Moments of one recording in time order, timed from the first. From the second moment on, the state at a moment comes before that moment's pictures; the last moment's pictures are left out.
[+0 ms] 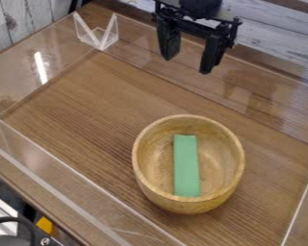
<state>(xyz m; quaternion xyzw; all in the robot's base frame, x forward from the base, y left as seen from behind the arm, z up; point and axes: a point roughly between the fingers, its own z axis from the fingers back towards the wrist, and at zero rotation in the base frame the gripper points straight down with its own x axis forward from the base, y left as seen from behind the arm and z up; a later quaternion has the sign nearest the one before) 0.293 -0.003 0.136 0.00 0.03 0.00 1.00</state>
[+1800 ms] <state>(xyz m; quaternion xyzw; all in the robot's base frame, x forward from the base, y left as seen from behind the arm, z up) 0.206 -0.042 0.094 -0.02 0.05 0.09 0.99</state>
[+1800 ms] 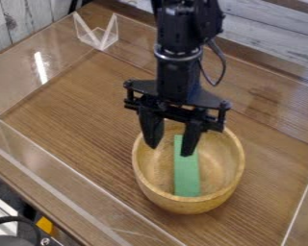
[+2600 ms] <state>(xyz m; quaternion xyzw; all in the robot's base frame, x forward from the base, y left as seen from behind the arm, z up) 0.201 -0.049 0.063 -0.03 0.01 0.06 1.00</state>
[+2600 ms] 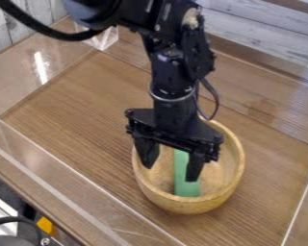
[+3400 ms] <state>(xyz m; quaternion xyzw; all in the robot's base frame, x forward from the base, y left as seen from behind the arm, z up) 0.201 -0.063 0.040 -0.03 -0.01 0.08 1.00</state>
